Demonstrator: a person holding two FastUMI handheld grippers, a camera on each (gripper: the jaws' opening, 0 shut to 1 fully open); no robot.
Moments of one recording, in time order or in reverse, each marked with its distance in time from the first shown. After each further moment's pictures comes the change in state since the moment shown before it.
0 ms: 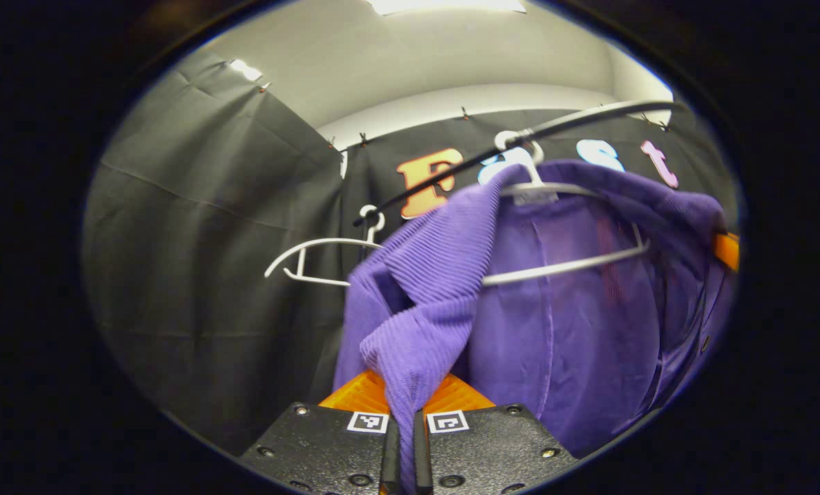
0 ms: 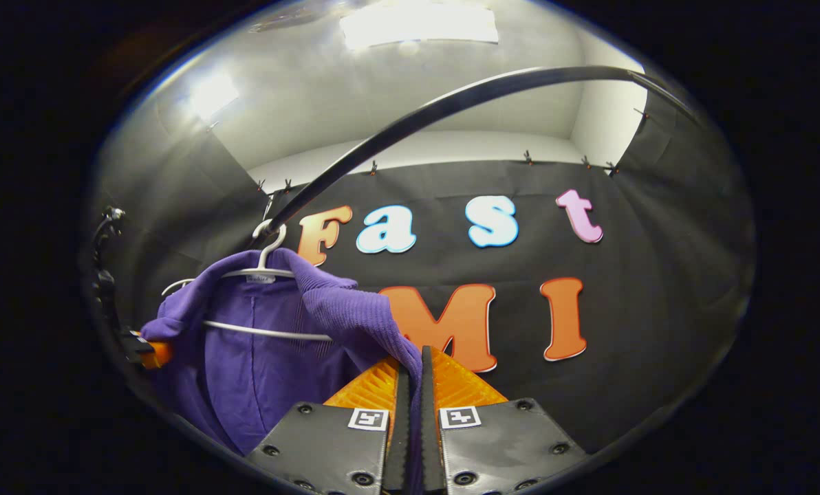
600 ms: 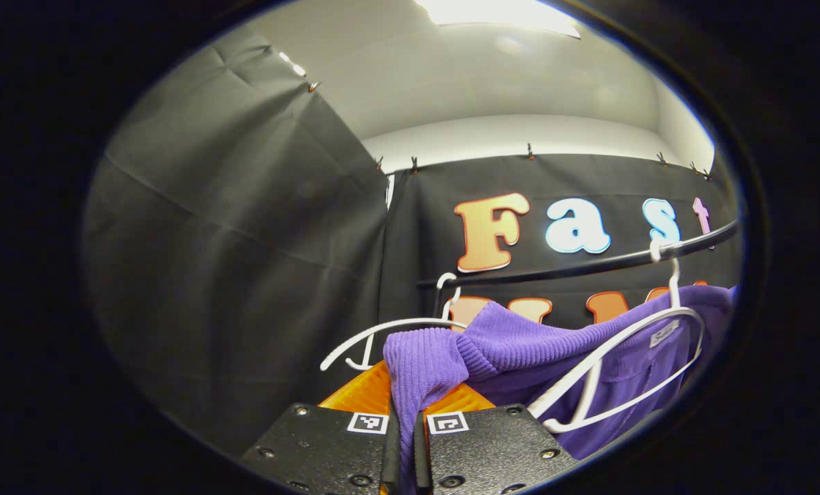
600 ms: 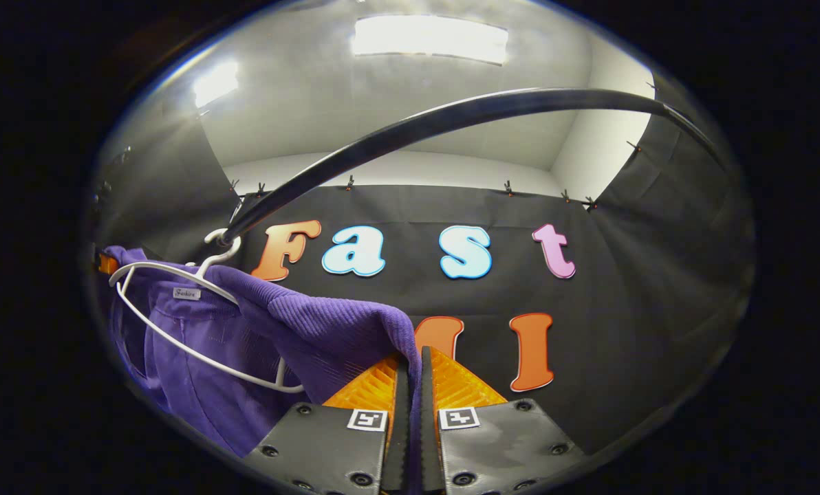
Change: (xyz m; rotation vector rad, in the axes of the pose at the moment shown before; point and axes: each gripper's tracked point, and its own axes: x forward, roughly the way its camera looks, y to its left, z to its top) left arm 0.124 0.110 0.051 -0.075 0.012 0.049; right arm 0.043 0.001 0.017 -0.060 -0.053 -0.090
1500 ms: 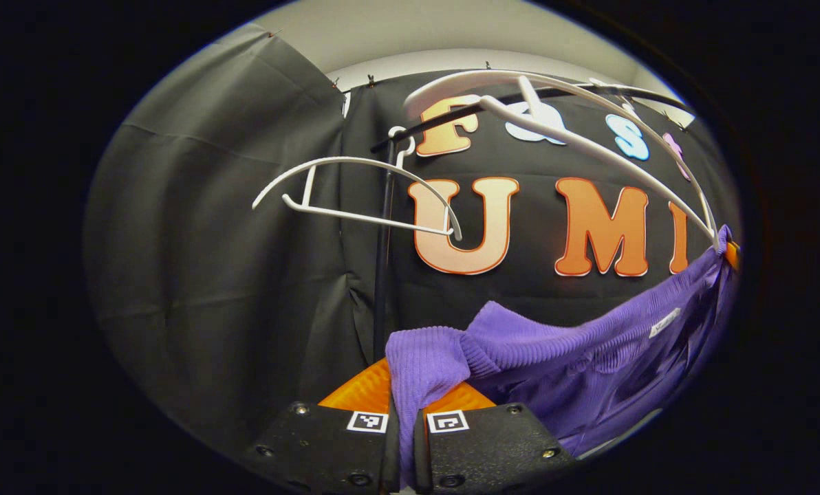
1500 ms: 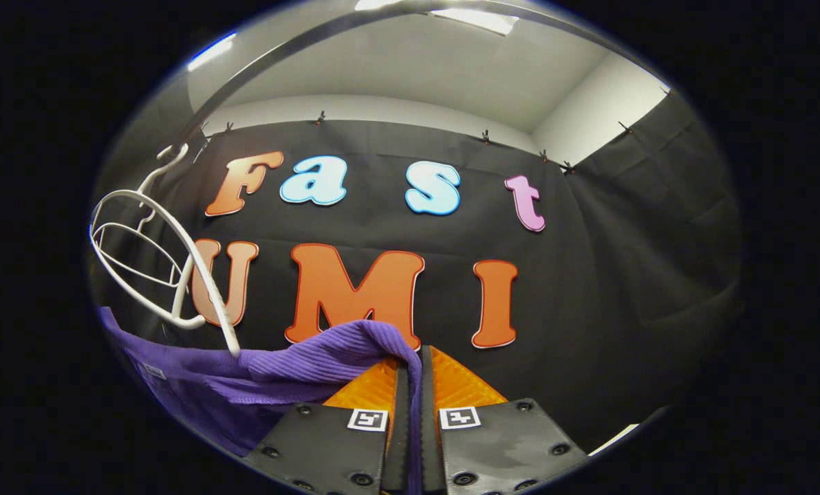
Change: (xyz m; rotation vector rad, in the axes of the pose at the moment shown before) left arm -0.046 -0.053 -0.167 0.069 0.273 -0.169; right arm 0.020 -0.068 -0.095 -0.069 0.247 -0.210
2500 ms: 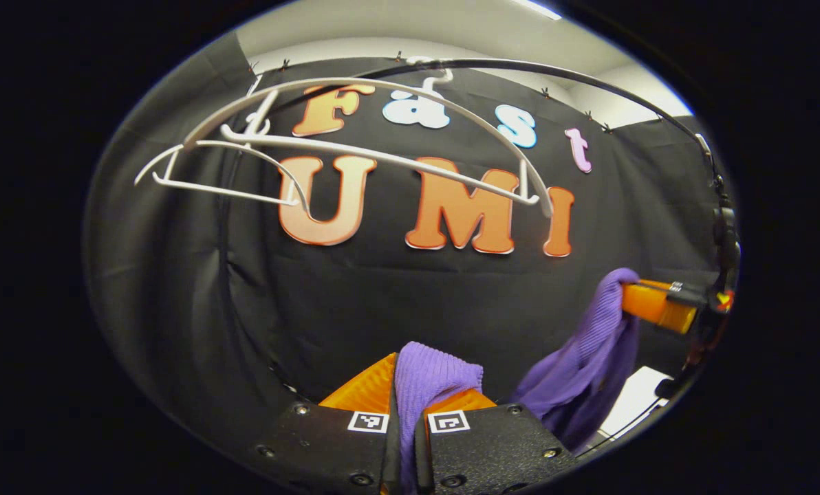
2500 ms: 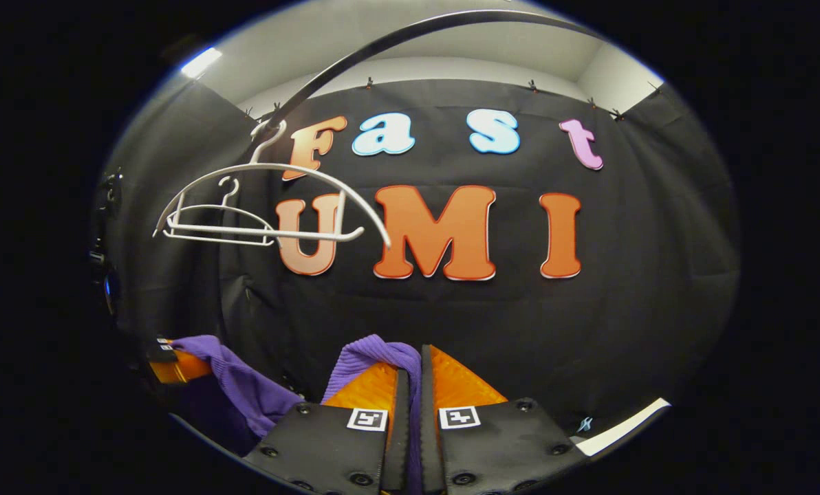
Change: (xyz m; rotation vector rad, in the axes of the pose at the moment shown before) left arm -0.099 -0.214 -0.051 -0.087 0.153 -0.530; right arm -0.127 0.097 -0.074 0.075 0.312 0.333
